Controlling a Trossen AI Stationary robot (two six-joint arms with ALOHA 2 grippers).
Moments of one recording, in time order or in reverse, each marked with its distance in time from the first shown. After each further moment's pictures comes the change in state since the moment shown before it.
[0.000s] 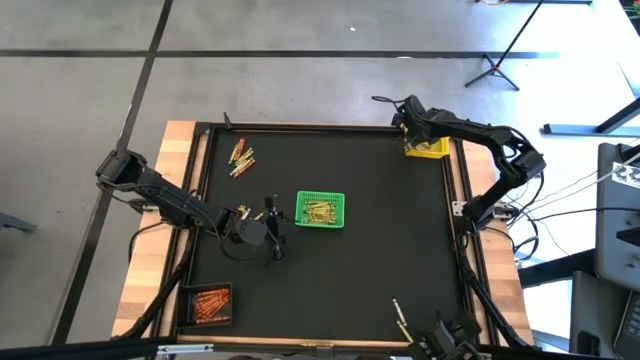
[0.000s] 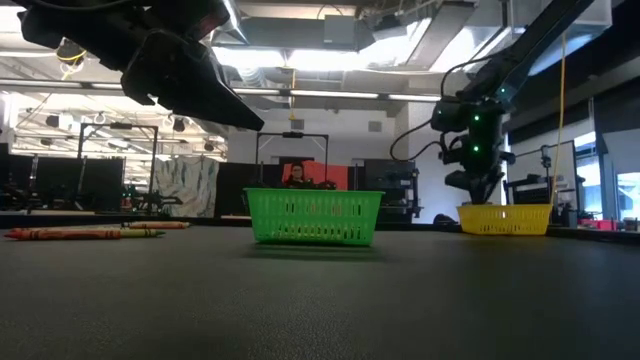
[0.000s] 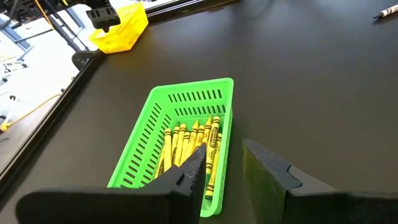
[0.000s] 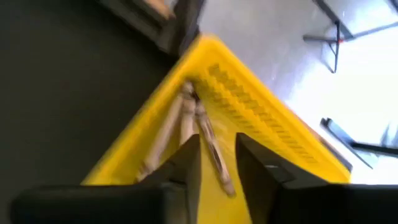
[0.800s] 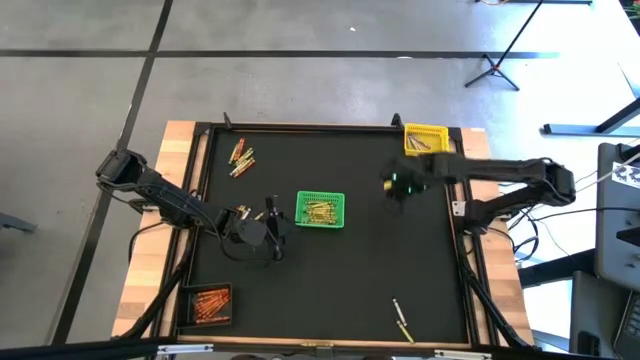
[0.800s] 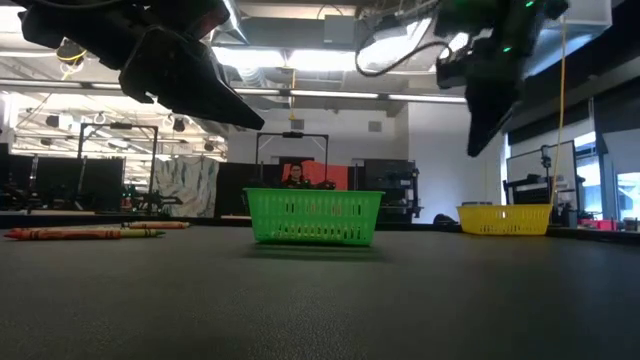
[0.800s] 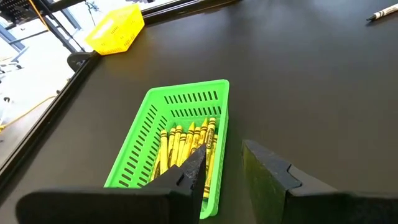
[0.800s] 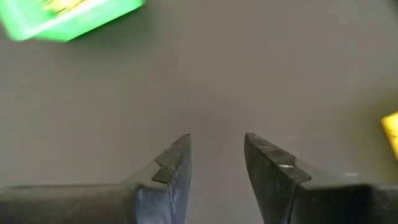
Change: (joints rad) left arm 0.000 0.000 0.000 0.007 0.015 0.003; right arm 0.762 -0.333 0.010 -0.361 -0.265 0.341
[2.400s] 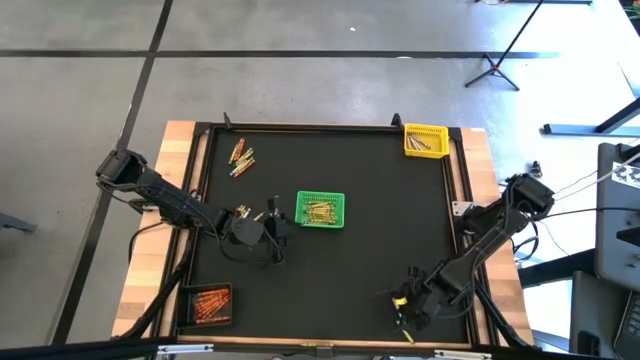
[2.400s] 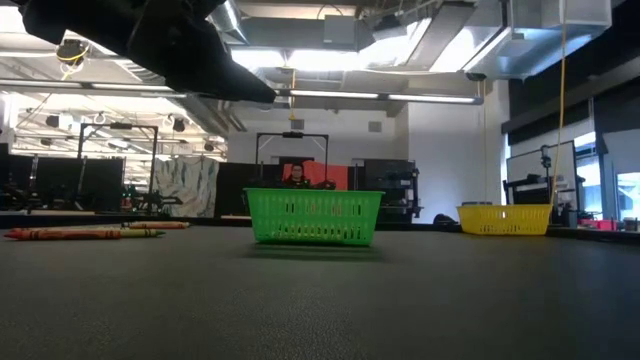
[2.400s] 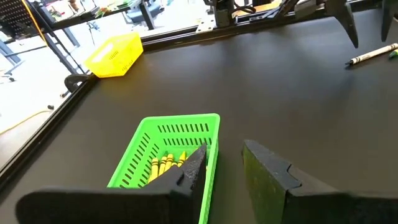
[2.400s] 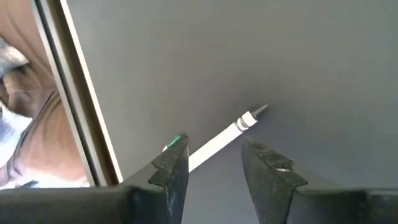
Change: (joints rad) left arm -0.013 0.000 0.000 0.119 0.008 0.003; right arm 1.021 0.331 -0.083 0.471 -0.061 0.924
